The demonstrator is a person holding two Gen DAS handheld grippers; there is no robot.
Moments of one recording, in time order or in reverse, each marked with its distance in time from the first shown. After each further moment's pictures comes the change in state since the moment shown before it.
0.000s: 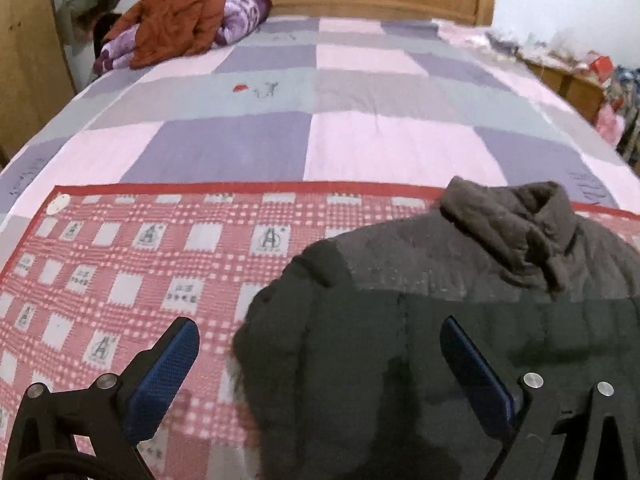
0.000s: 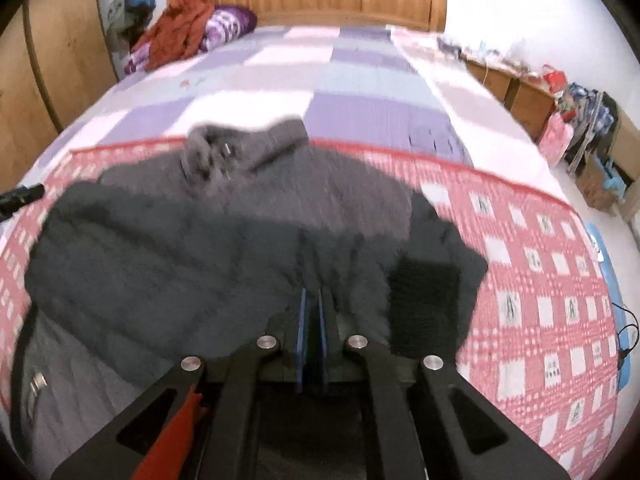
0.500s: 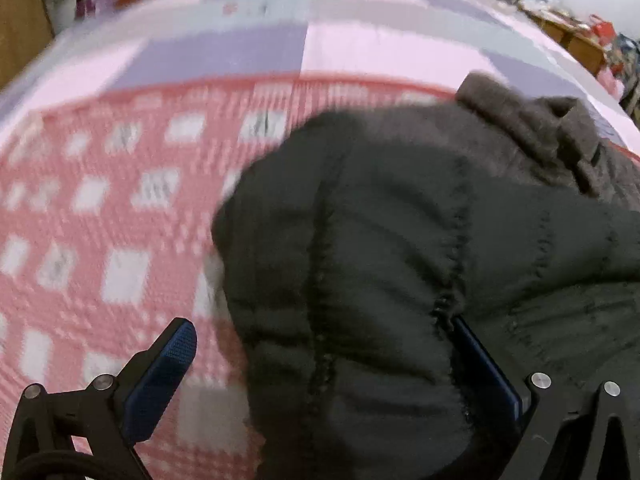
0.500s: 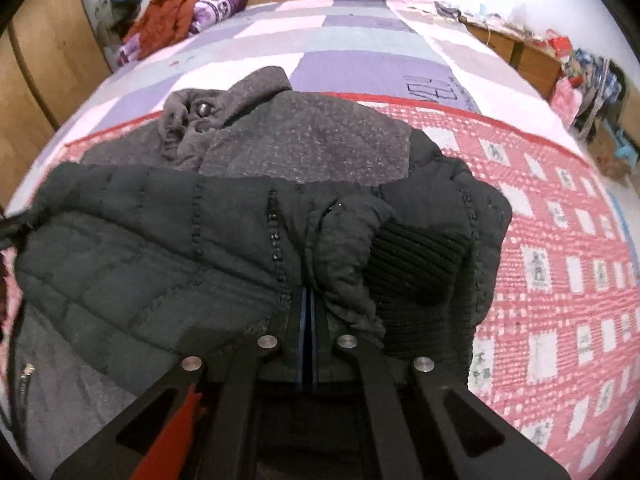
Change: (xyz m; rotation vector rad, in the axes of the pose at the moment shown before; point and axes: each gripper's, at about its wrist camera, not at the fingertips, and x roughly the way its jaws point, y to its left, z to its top) left arm 0.042 0.024 -0.062 -0.032 0.164 -0.066; right arm 0.040 -0.048 -0.040 0.062 0.117 0.087
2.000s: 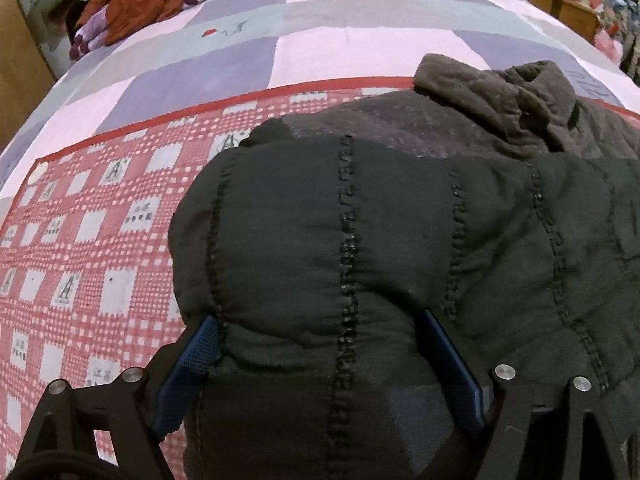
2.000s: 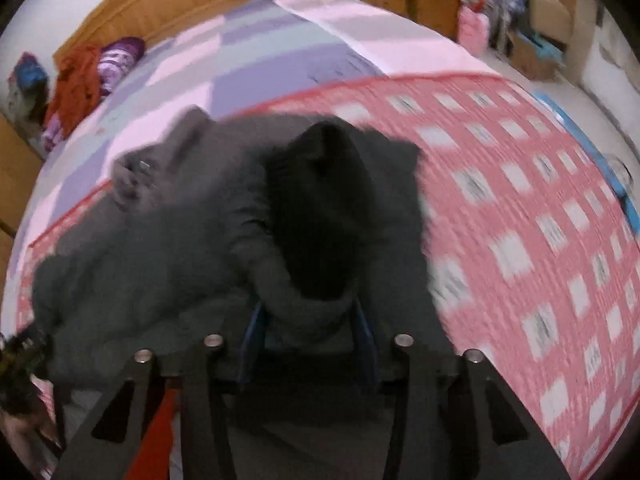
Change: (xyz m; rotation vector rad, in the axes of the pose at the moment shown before) left arm -0.017 -0.057 -0.009 0.149 -0.041 0.109; right arm -0.044 -0.002 -0.027 0.395 -0.026 -0.132
